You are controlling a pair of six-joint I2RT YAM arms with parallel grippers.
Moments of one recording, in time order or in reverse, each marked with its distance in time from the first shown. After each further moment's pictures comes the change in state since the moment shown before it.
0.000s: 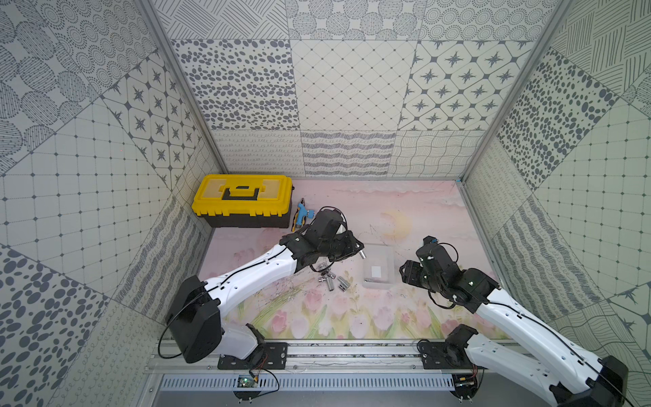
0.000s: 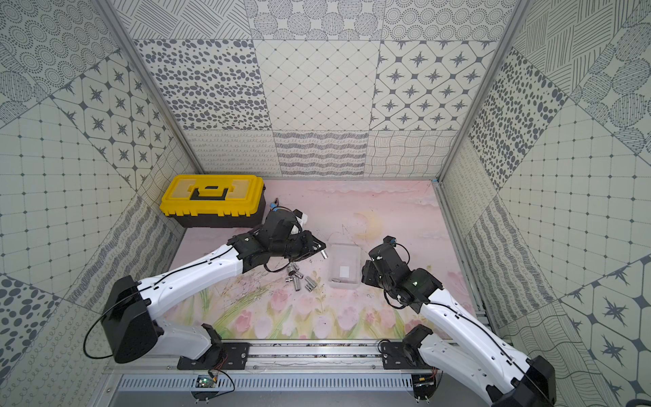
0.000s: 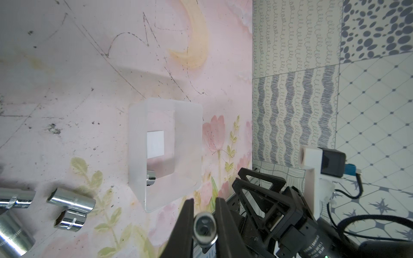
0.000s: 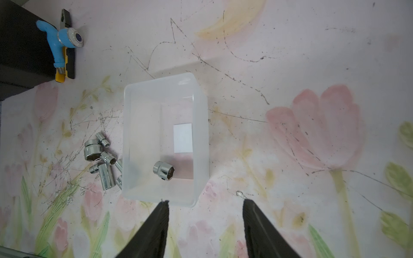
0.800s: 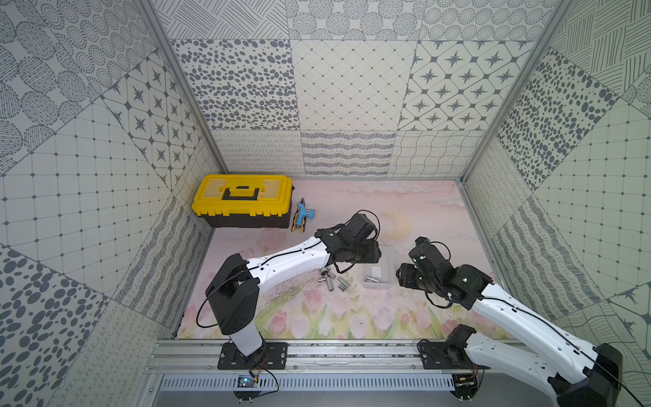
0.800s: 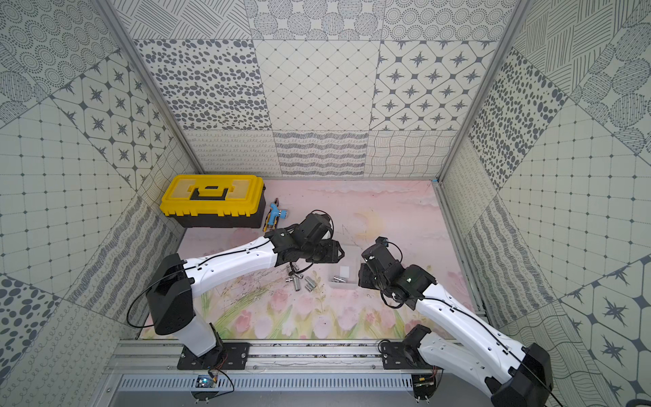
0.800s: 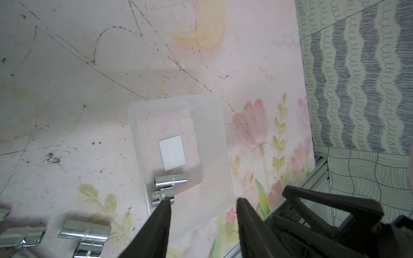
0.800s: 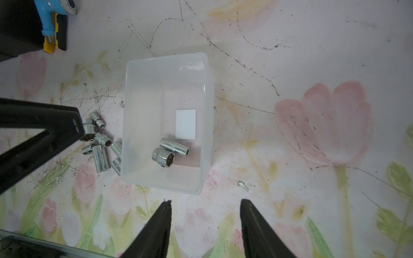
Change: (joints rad) left arm -0.116 0.191 0.156 -0.127 -0.159 0.189; right arm 0.102 0.061 0.053 -0.032 0.009 -0.028
